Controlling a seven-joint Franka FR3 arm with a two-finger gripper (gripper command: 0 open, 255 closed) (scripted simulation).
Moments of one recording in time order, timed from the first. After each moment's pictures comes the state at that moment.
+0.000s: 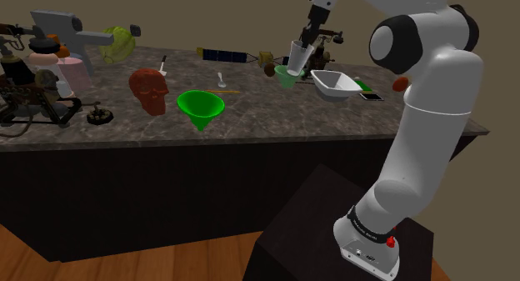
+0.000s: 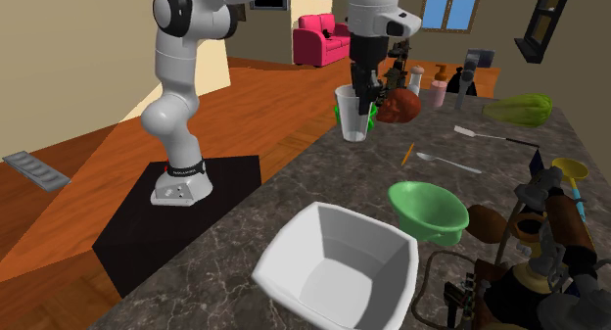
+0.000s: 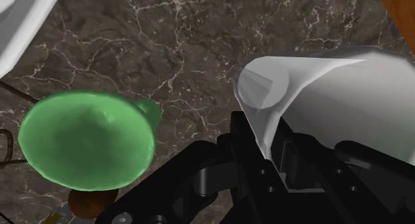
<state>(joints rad) -0.19 0.31 -0.54 -1.28 0.31 1.49 -0.73</state>
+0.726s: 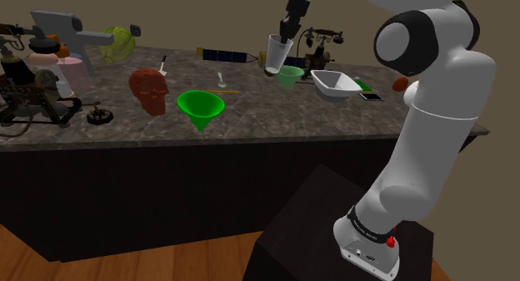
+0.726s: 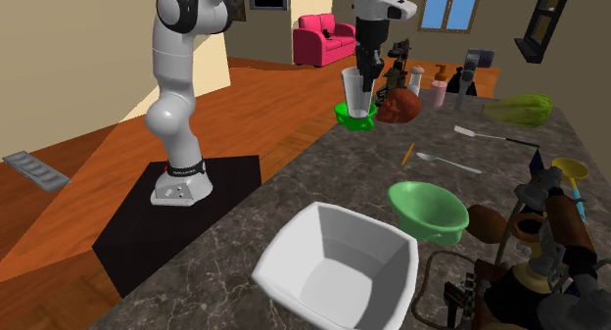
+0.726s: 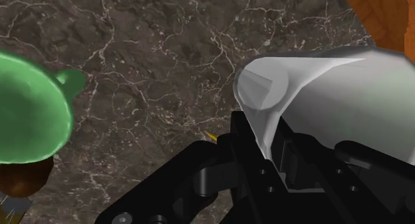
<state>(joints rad) -0.04 0.24 -0.48 -1.30 0.27 1.51 -0.53</state>
